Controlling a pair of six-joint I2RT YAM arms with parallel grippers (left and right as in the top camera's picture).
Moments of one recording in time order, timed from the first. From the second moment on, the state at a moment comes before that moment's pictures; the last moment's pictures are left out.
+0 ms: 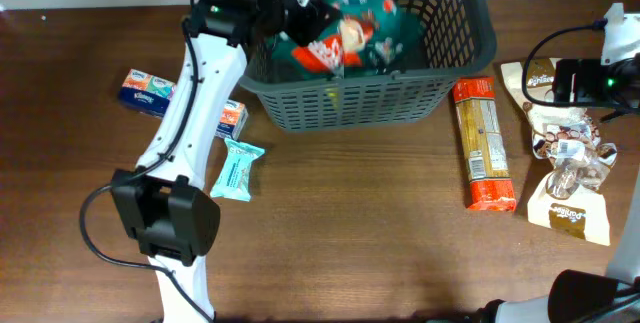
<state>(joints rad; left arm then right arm) -0.29 2.09 2.16 -0.74 0.50 0.32 -0.35 1.62 1.86 -1.28 0.00 -0.27</state>
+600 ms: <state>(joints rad) -0.11 1.80 2.50 -1.25 0.12 0.16 -0.35 1.62 1.86 -1.28 0.00 -0.27</state>
